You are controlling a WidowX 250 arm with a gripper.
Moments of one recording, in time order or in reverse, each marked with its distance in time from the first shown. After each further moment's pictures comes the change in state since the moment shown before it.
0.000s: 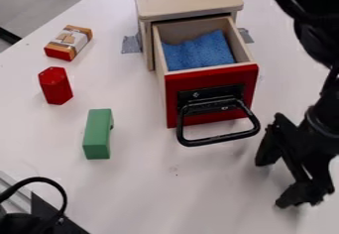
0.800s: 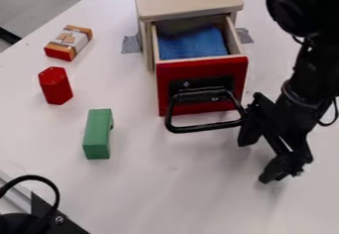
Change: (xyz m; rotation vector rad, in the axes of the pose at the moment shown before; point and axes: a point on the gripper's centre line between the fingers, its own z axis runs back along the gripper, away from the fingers) arm -0.010 0.031 -0.003 -0.023 0.029 0.063
